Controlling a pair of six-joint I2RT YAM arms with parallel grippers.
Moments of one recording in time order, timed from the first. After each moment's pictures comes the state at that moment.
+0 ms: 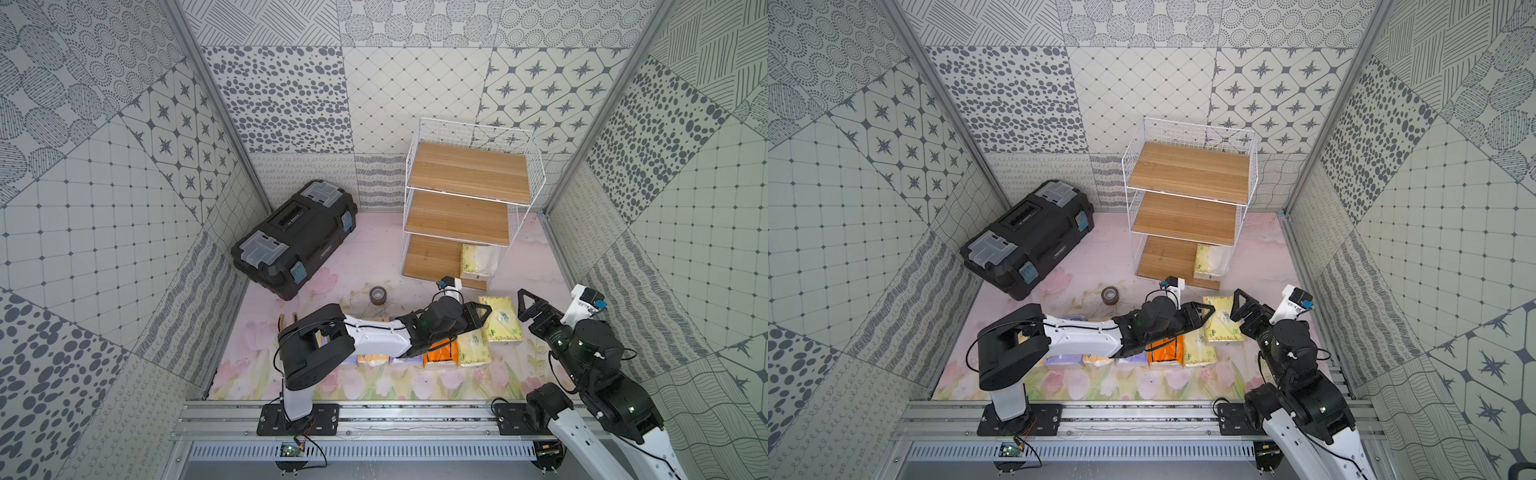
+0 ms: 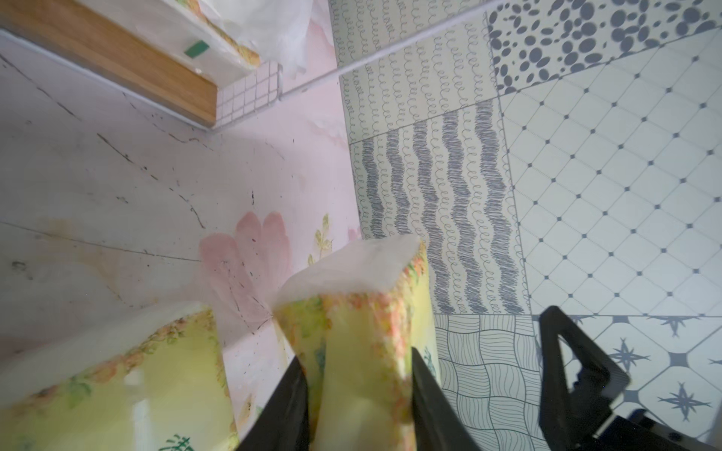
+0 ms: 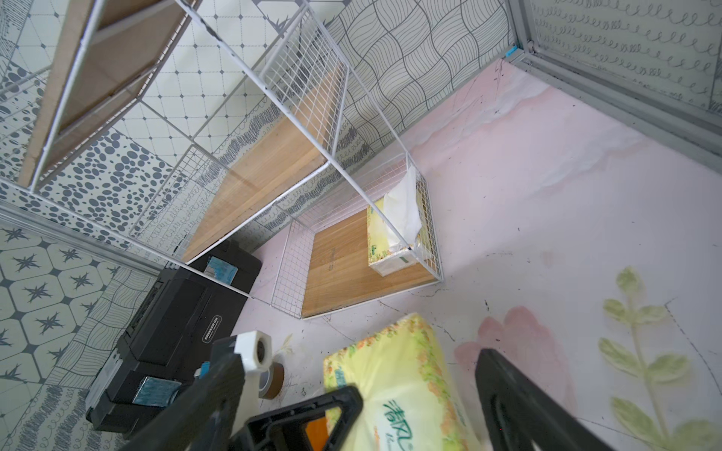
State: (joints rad) left arm -1.12 1.90 1.09 0.51 -0.04 -1.21; right arm 0.41 0.29 0.68 -0.69 0.31 0.78
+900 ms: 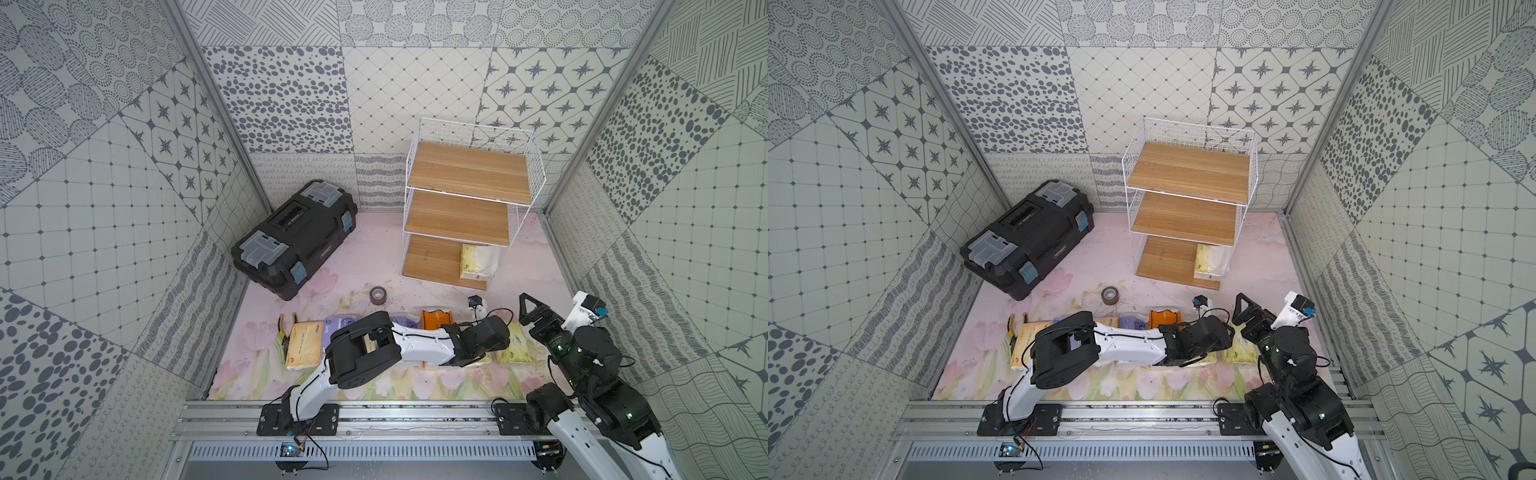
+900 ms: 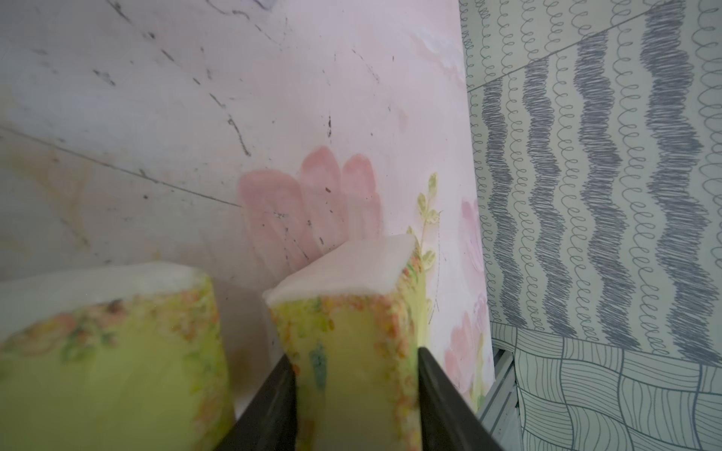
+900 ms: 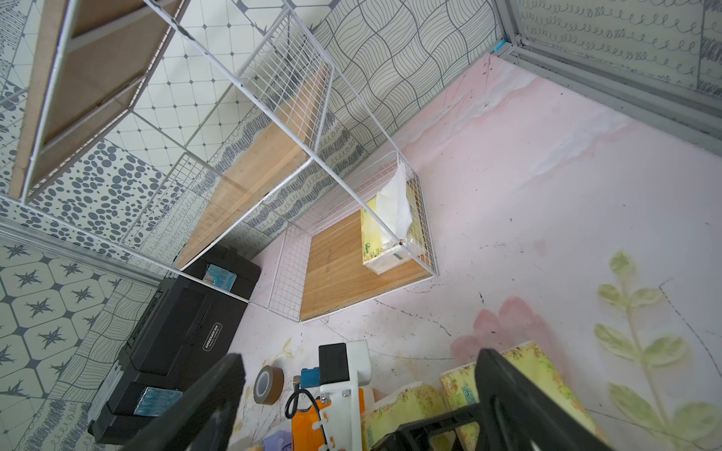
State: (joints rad) left arm -1.24 2.19 1.47 0.10 -0.24 -1.22; right arm 0.41 0.23 0.63 -0.70 0.32 0.82
